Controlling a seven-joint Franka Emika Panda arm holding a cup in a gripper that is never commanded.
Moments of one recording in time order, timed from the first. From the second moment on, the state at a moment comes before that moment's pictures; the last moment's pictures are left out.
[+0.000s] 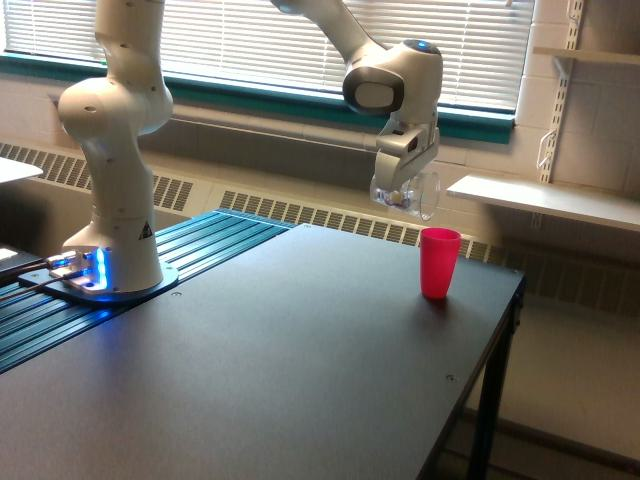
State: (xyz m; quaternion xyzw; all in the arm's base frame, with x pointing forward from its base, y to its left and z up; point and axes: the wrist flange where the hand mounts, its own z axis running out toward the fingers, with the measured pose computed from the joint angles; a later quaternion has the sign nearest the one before) arm 0.463 0.285 0.305 -0.89 0.44 0.08 0.10
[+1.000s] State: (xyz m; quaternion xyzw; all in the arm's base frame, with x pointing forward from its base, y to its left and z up) arm 0.477 0.279 0.297 -0.90 0.42 0.10 0.07
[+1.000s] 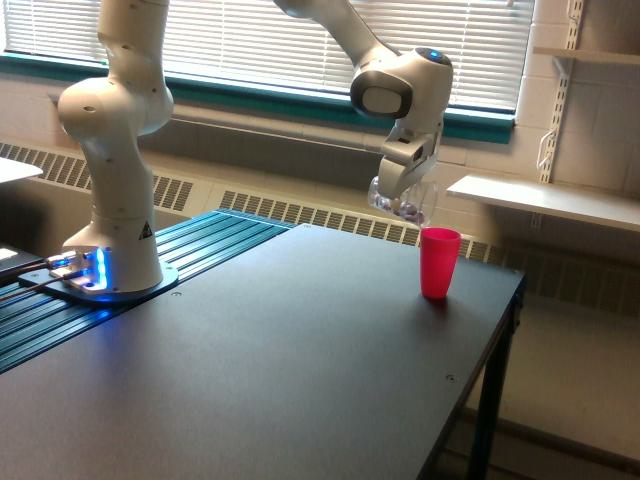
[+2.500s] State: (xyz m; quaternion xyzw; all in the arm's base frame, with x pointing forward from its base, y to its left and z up) arm 0.488 0.304 0.302 -0.88 0.45 0.13 0.07
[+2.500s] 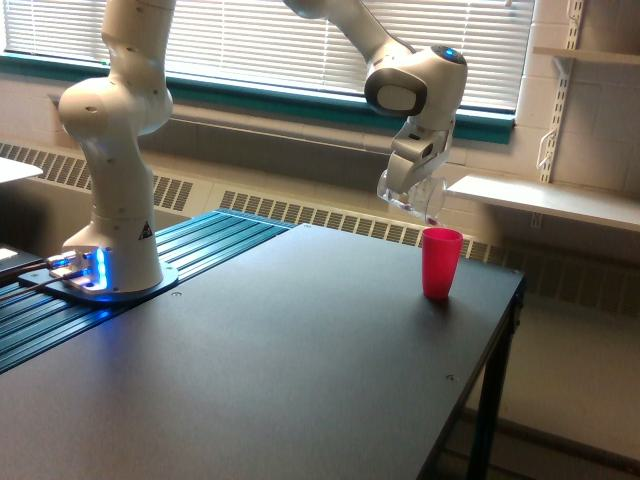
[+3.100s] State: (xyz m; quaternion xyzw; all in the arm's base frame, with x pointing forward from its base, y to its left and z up) arm 0.493 0.304 0.300 -0.87 0.47 0.15 0.07
